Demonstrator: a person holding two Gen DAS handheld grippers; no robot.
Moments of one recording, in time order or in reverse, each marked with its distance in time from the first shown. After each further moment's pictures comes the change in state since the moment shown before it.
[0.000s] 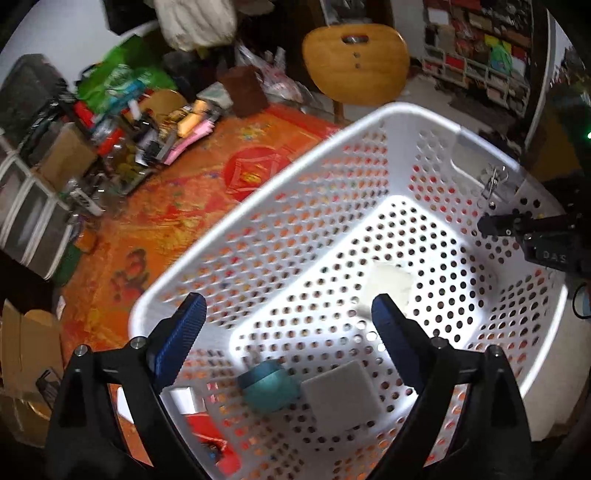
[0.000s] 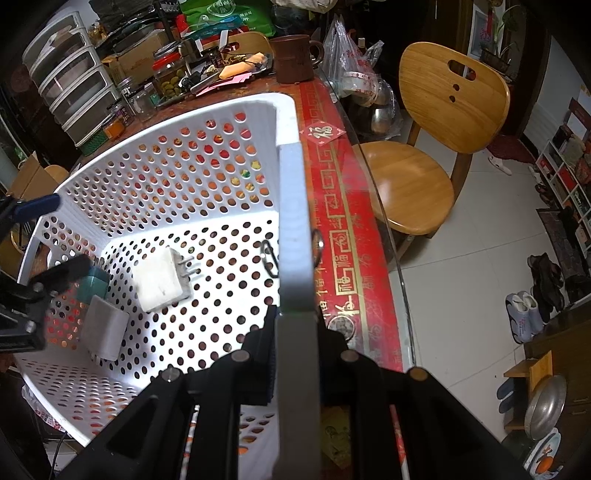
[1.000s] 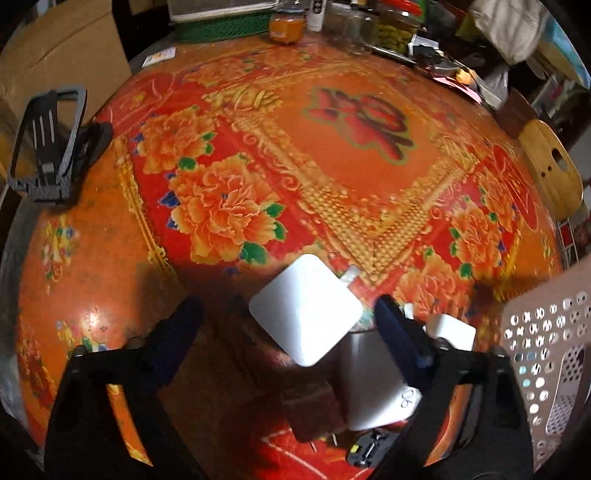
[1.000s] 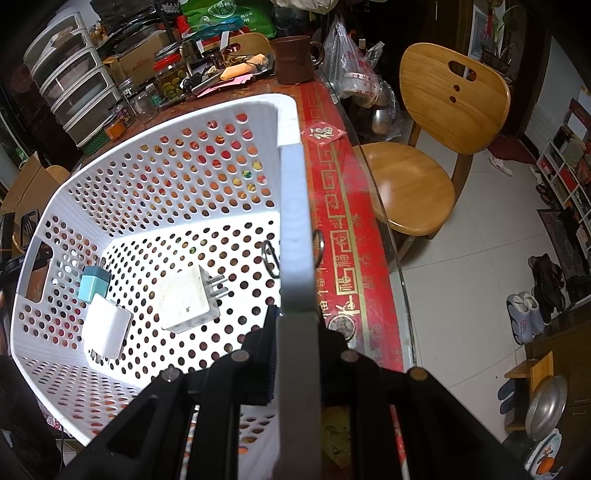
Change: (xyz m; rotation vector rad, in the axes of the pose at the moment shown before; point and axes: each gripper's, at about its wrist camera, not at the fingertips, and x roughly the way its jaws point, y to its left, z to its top) left arm 0.088 0.278 -0.210 -0.854 0.207 0.049; right arm -0.001 -0.002 -0.001 -0.002 -0.005 0.006
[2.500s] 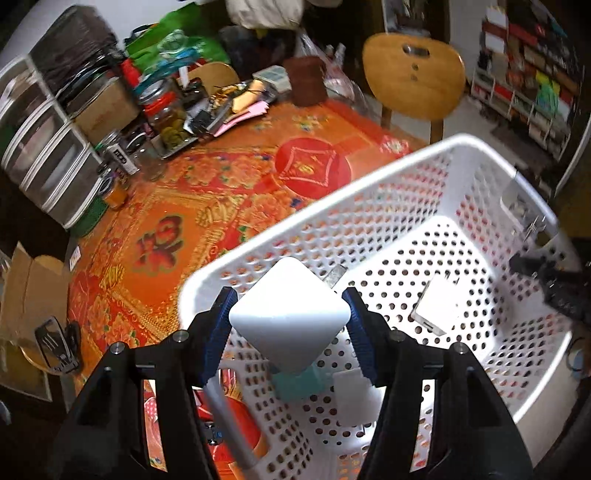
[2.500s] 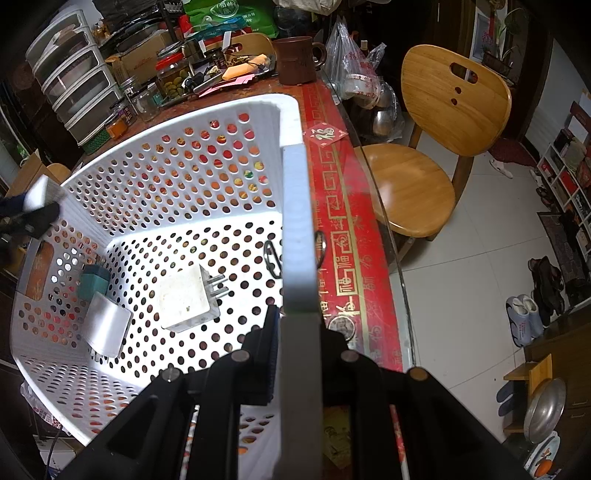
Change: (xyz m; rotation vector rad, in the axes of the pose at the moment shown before) left arm -0.119 -0.311 -0.059 0.683 -0.172 0.038; right arm -0.001 0.000 0.000 -0.009 -0.003 0.001
